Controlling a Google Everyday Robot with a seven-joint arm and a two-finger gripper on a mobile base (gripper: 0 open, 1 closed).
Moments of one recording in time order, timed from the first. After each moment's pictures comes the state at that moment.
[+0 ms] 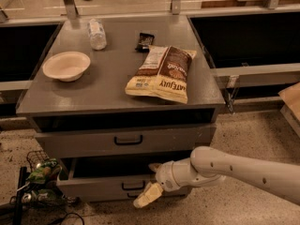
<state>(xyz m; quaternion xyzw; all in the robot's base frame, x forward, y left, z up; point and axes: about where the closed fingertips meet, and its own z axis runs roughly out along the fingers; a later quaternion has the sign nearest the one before) 0.447 0.020 0.498 -0.44 0.76 0.39 0.26</state>
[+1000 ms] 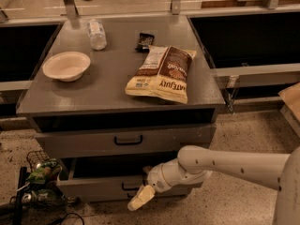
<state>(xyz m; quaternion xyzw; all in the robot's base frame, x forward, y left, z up) 0.442 0.049 0.454 -0.46 0.76 0.41 0.20</state>
